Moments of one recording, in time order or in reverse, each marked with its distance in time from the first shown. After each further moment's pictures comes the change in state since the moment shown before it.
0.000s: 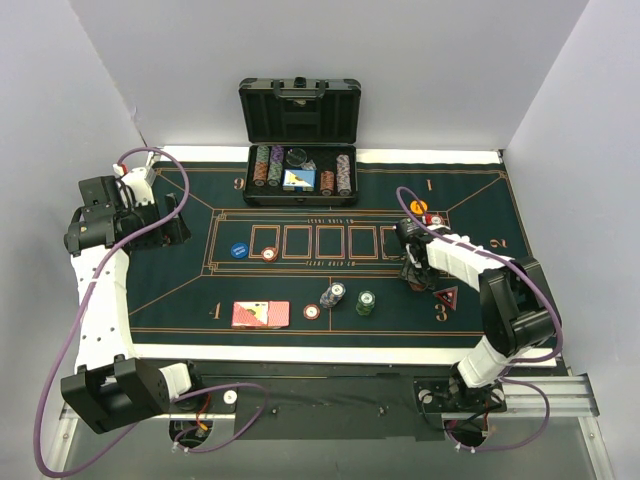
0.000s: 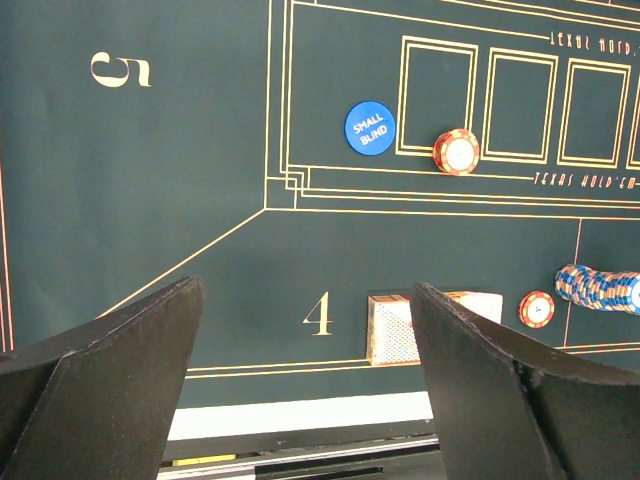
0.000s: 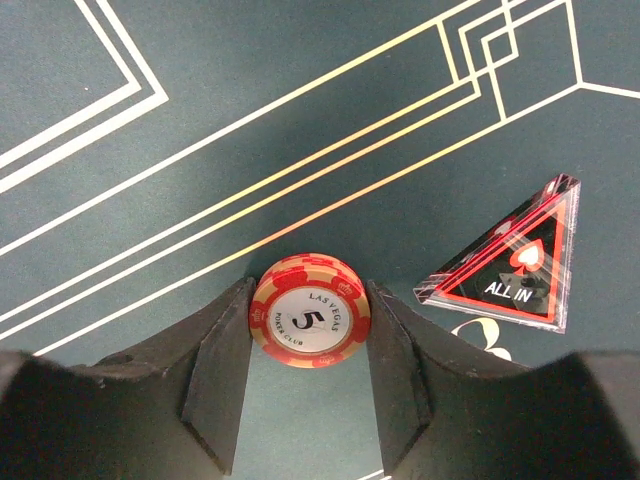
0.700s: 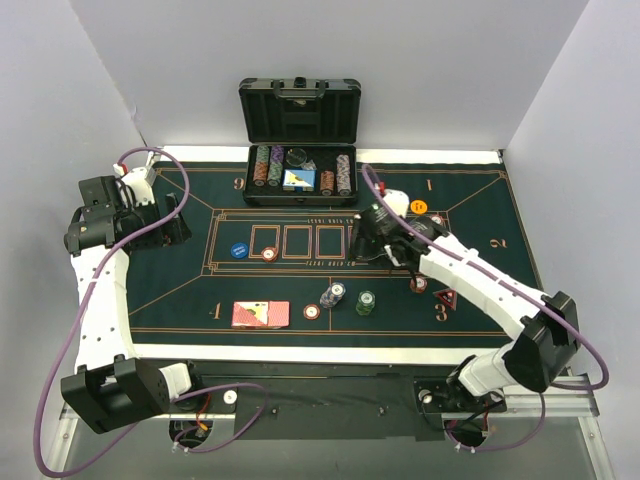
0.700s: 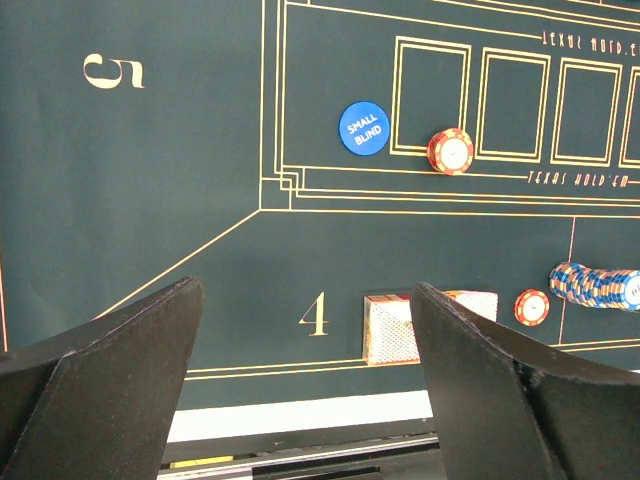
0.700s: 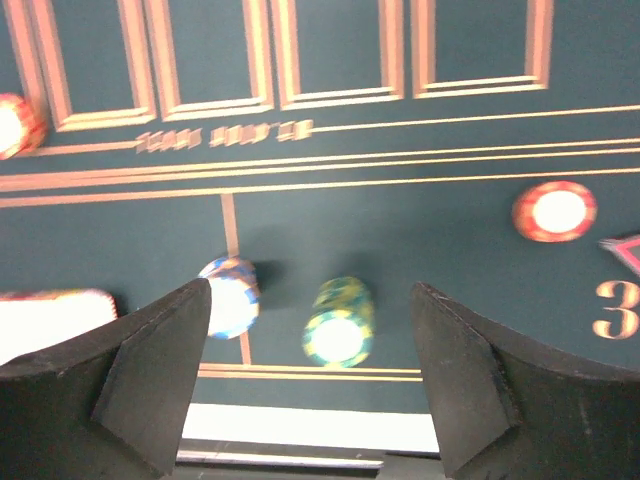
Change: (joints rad) left arm 0.000 0.000 0.000 0.000 0.013 -0.002; right arm 0.331 -0.200 0.300 -0.168 -0.020 -0.002
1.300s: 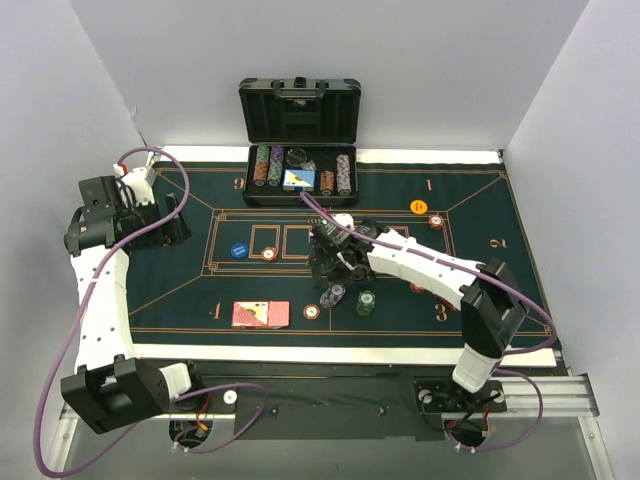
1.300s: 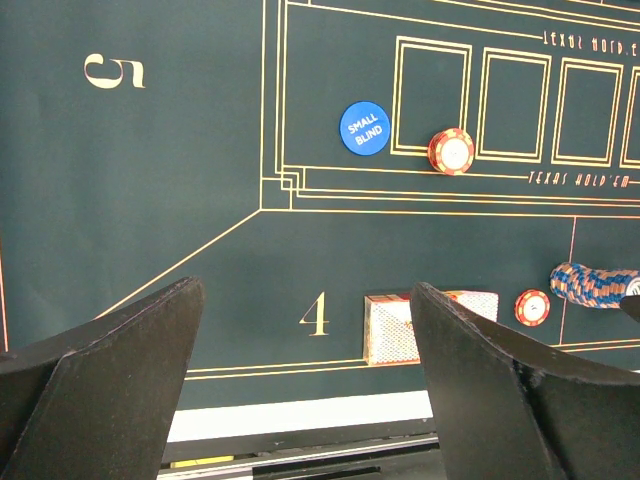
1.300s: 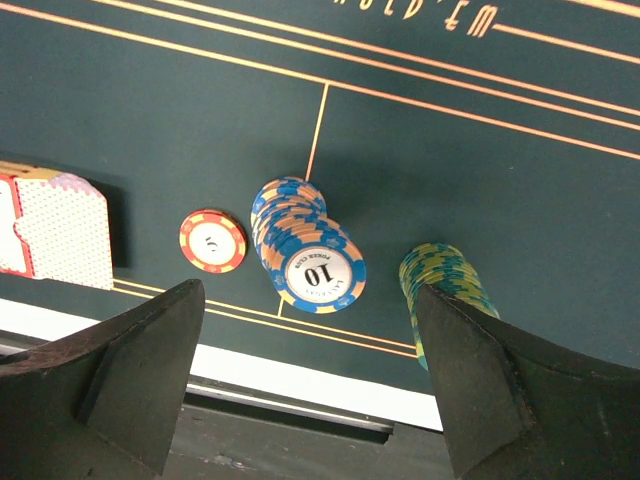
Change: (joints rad) left arm 0.000 0.000 0.000 0.000 -0.001 0.000; right arm 0.183 0.284 0.141 -0.025 -0.188 -0.097
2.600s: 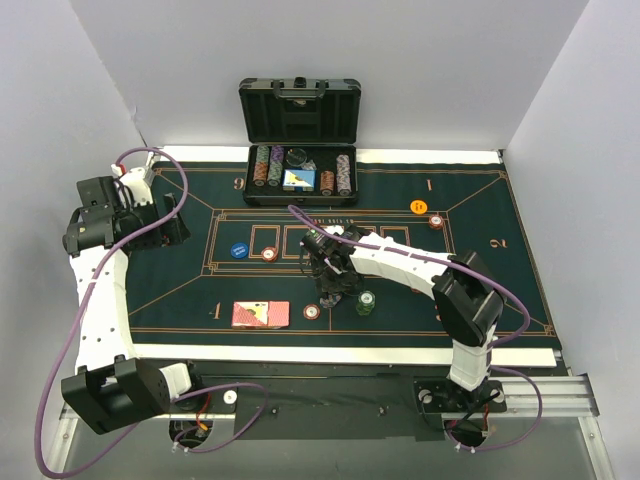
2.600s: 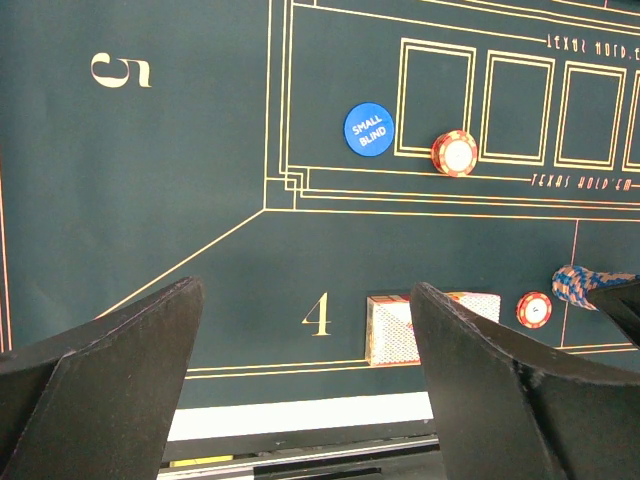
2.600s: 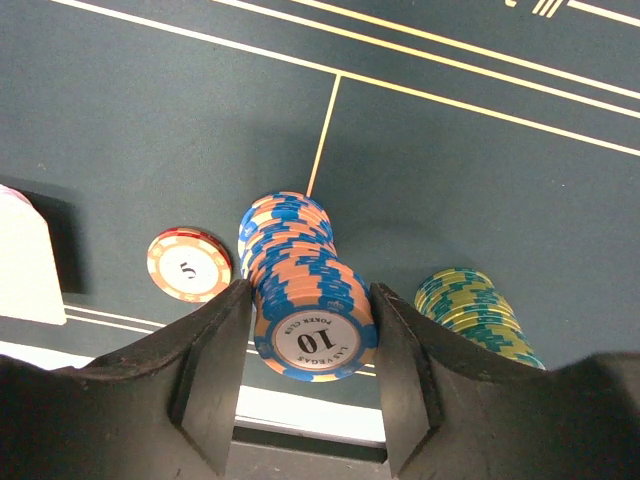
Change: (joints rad) left arm 0.009 -0.002 0.000 0.000 -0.001 0.001; right arm 0.018 0.138 0.000 0.025 -0.023 -0.015
